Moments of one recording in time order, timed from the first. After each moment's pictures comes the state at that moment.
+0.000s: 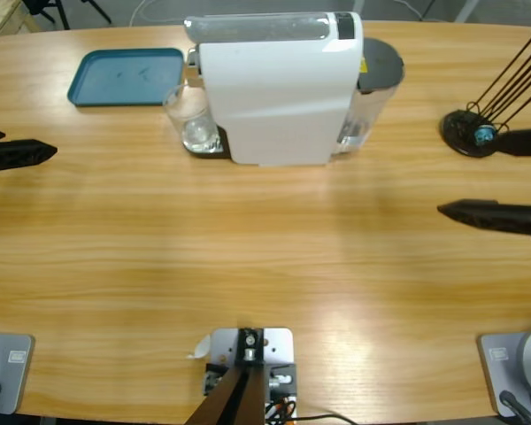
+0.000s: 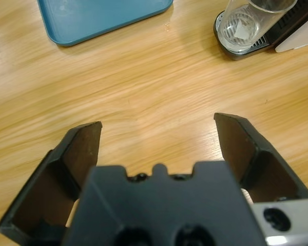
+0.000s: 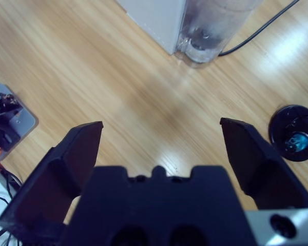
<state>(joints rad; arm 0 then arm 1) -0.62 1.16 -0.72 0.39 0.12 -0.13 0.69 1.07 -0.82 0.56 0.05 -0.09</state>
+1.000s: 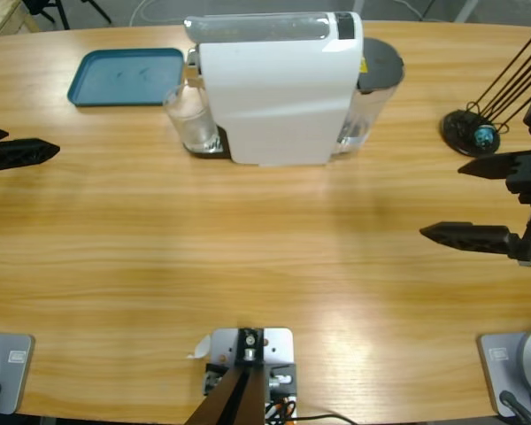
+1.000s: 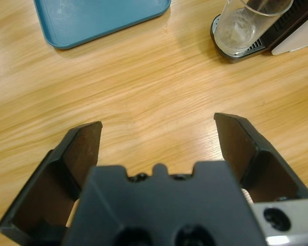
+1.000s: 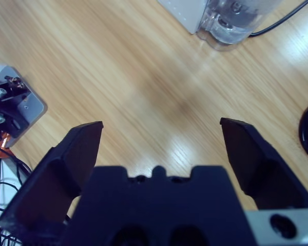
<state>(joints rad) -0.62 1.16 -0.71 0.36 0.12 -0.13 0.69 1.15 -0.81 0.57 0.11 -0.09</state>
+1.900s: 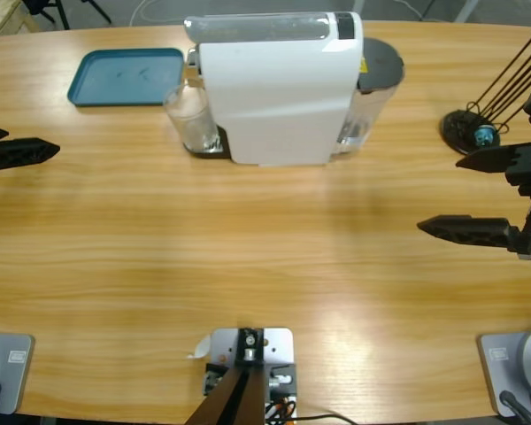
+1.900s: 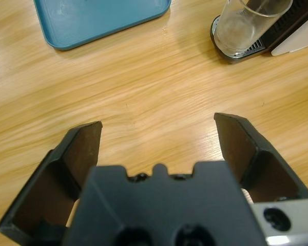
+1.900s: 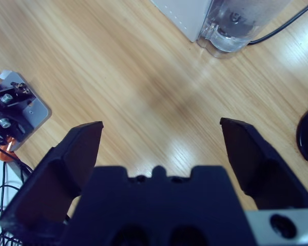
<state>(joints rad) -0.62 1.16 -0.71 0.36 0.12 -0.13 0.69 1.16 -0.83 0.57 0.12 -0.09</state>
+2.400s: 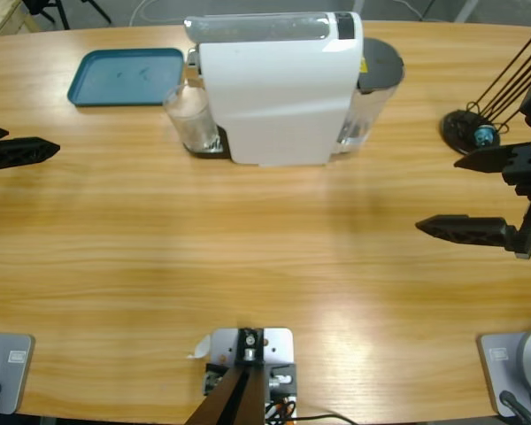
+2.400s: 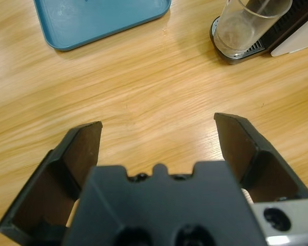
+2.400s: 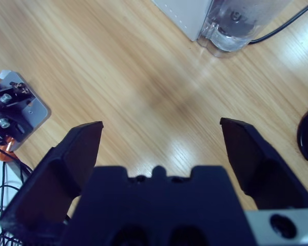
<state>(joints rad) -0.62 1.16 -0.71 0.36 0.12 -0.13 0.69 1.16 -0.84 0.57 0.12 -0.09</state>
